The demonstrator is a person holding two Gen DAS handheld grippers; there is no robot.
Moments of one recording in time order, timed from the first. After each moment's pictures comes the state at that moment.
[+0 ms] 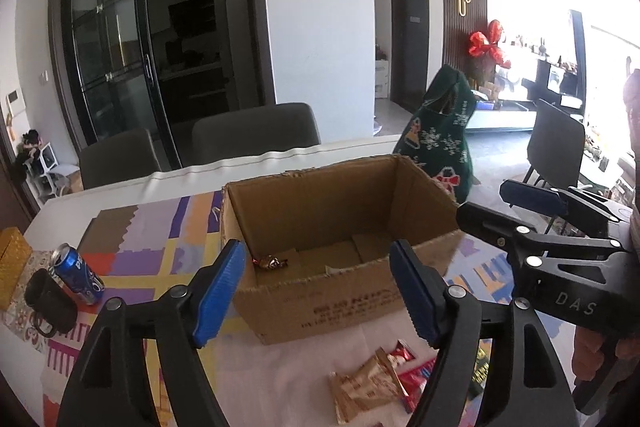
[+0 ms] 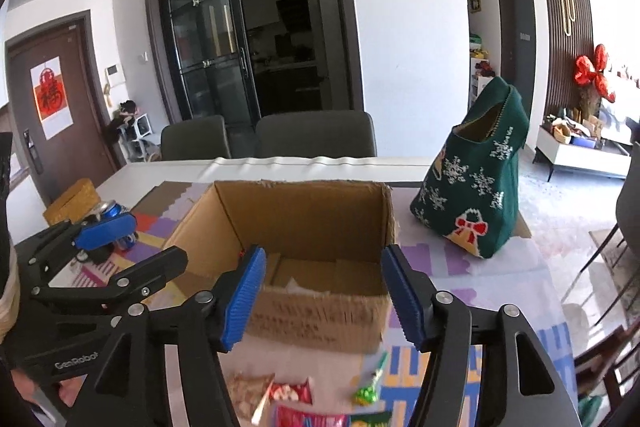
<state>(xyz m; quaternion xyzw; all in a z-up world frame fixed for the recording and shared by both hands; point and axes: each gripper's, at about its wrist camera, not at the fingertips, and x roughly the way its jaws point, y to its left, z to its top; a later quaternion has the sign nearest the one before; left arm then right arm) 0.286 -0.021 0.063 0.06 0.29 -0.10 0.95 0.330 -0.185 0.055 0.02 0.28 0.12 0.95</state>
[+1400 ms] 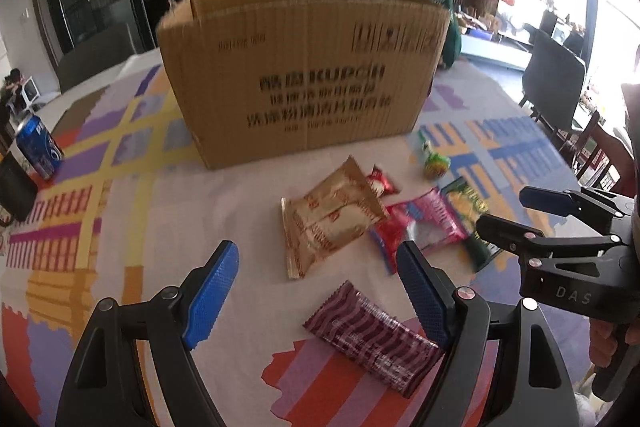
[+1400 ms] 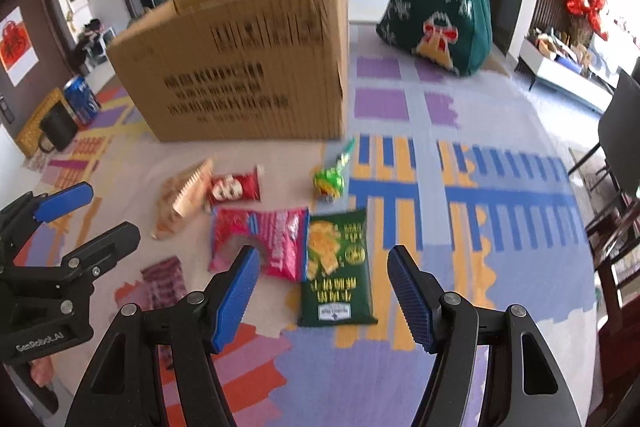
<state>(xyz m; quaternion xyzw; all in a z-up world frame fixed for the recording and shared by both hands) 0.230 -0.032 -0.069 0.05 0.45 -0.11 0.89 0.264 -0.211 -0.074 0.00 0.47 0.08 0.88</state>
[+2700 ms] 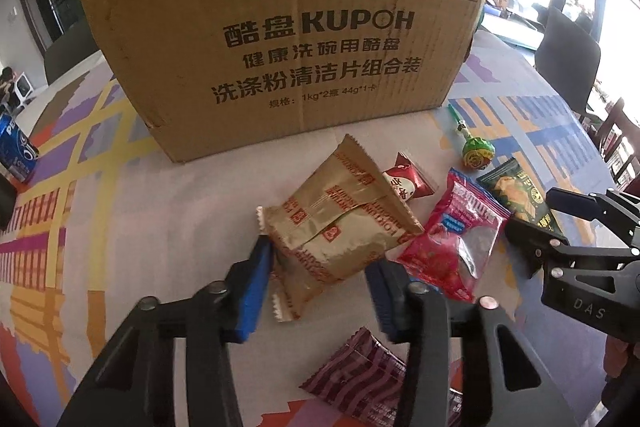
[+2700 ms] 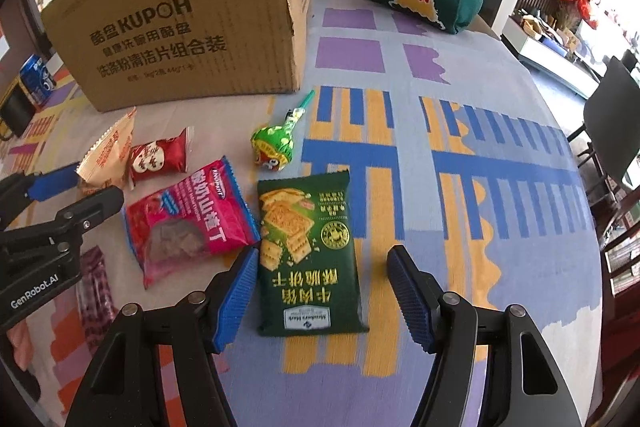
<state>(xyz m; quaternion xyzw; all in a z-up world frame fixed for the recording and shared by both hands) 0.278 -0.047 -0.114 0.06 0.48 -0.10 0.87 0.290 -0.222 -0.116 -0.02 0.52 0.03 0.86</state>
